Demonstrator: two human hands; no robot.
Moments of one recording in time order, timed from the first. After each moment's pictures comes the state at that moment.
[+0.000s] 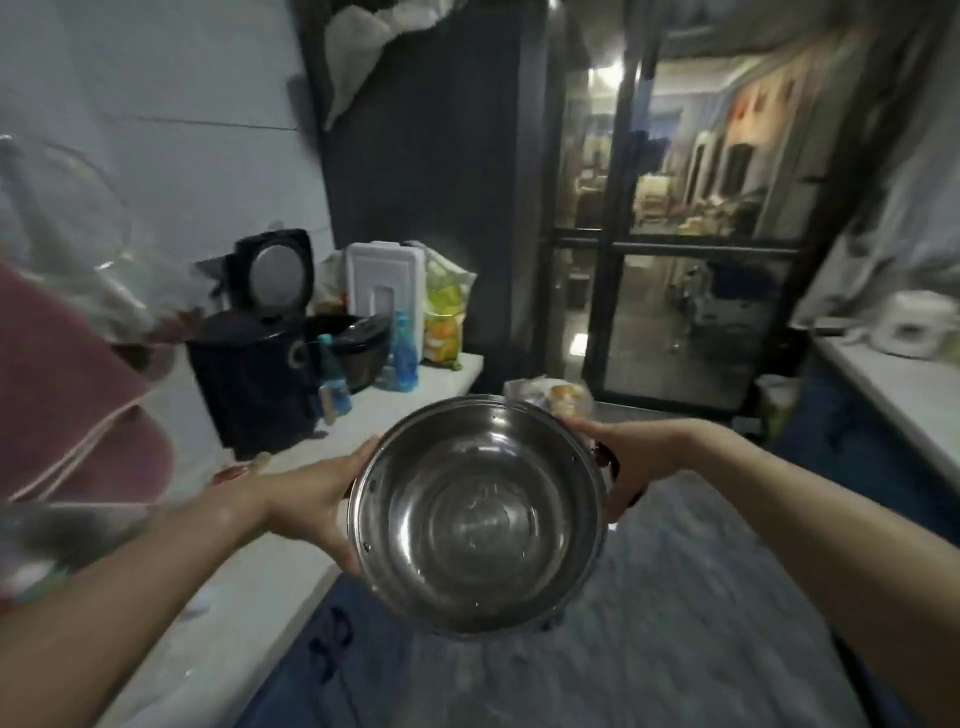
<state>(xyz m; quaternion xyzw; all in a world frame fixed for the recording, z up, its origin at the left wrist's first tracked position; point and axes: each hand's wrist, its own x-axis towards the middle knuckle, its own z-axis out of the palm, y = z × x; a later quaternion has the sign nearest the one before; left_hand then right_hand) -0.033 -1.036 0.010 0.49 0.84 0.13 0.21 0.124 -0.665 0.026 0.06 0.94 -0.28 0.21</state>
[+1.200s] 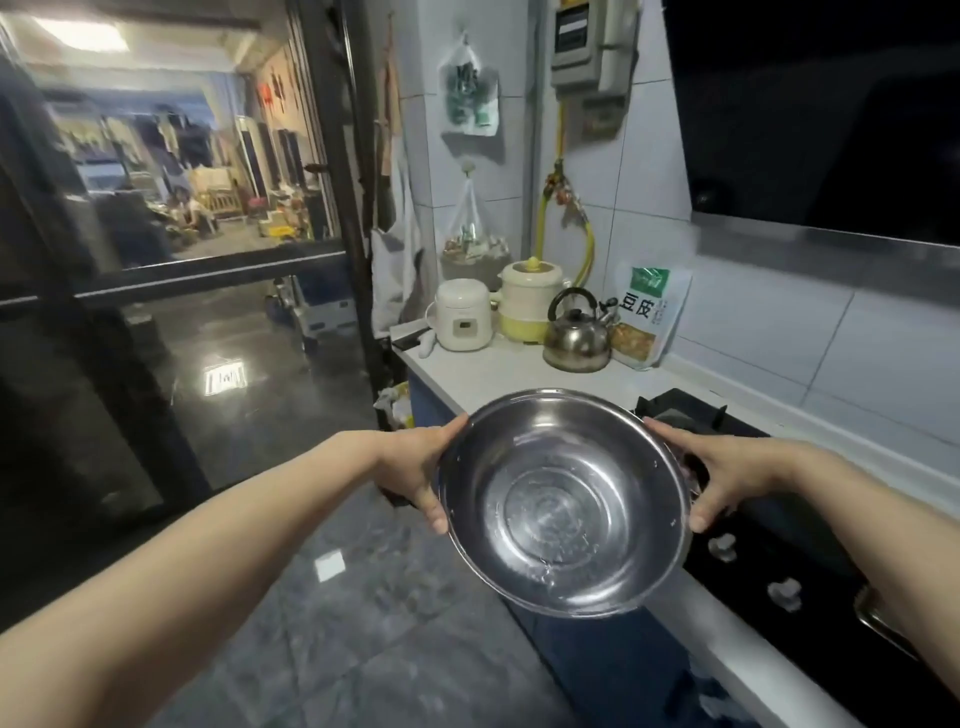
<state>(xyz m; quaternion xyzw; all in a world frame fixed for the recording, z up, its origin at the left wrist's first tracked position) 0.020 0.029 -0.026 0.83 0.49 -0.02 0.28 0.430 0.056 -0.020 0.53 0.76 -0.38 0.04</state>
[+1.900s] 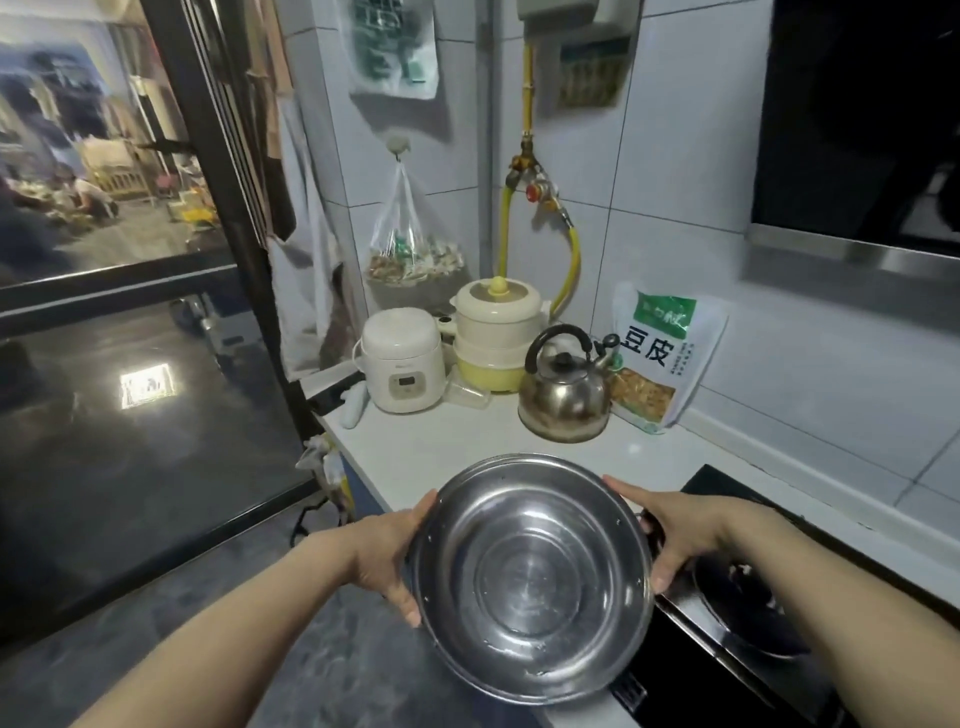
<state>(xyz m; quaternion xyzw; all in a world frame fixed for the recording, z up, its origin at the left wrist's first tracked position) -0.007 0.380 -0.132 0.82 0.47 -0.05 0.32 0.392 0.400 -0.107 0.58 0.71 -0.40 0.10</state>
